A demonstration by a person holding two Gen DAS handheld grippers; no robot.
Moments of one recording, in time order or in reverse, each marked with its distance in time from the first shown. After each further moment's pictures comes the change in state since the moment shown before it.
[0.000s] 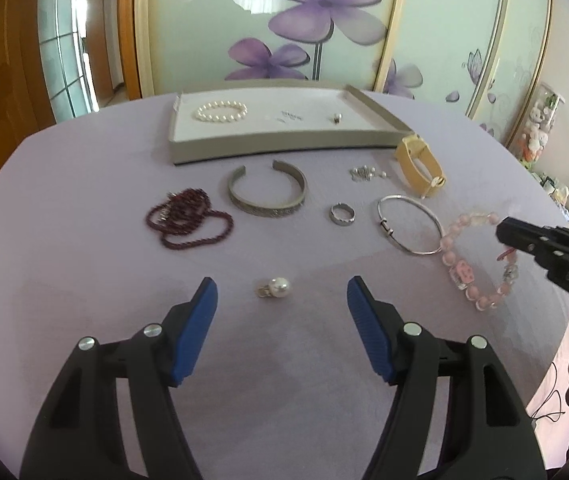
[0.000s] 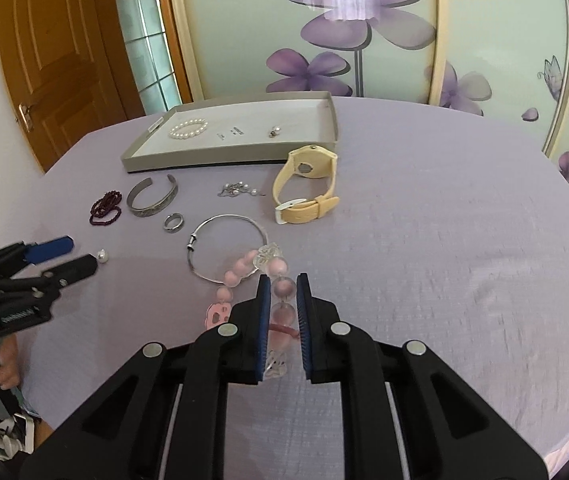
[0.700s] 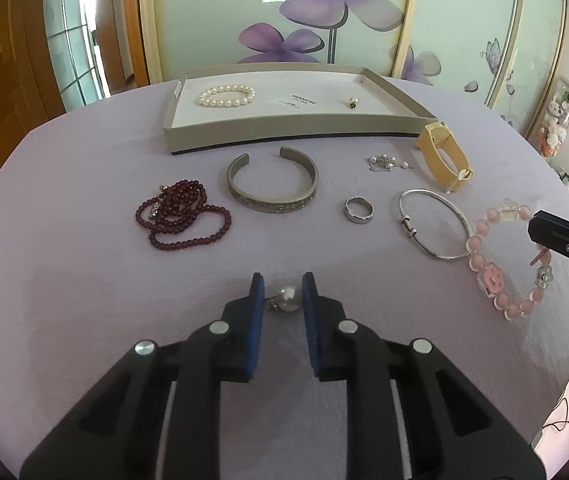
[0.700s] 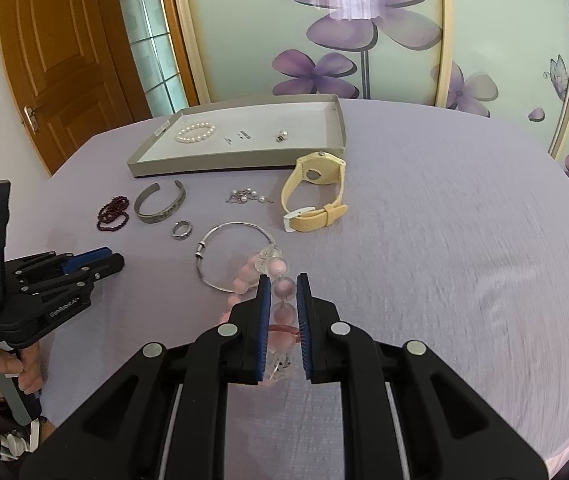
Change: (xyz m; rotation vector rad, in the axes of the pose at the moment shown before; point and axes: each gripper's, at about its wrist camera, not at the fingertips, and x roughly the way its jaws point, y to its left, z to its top) left arm 0.022 -0.003 0.005 -0.018 0.035 0.063; right arm -0.004 0.003 0.007 -0.007 0.000 0.031
